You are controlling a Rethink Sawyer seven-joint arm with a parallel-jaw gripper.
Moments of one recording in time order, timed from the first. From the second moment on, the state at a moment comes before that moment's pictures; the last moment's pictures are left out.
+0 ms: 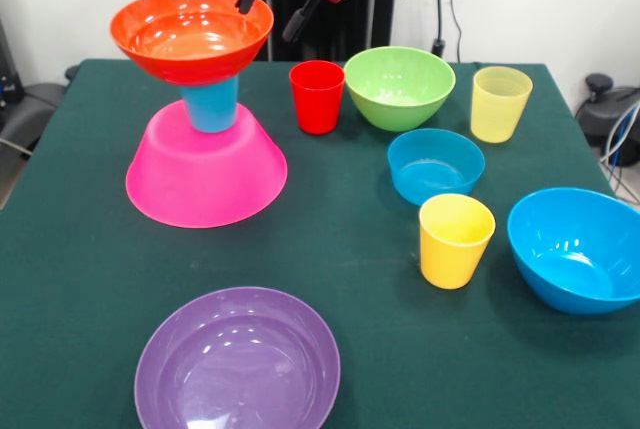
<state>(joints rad) -0.10 -0.77 -0.09 1.56 -0.51 0.94 2.15</state>
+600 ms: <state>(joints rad) -0.12 -0.79 -0.05 1.52 -0.49 0.99 2.15</state>
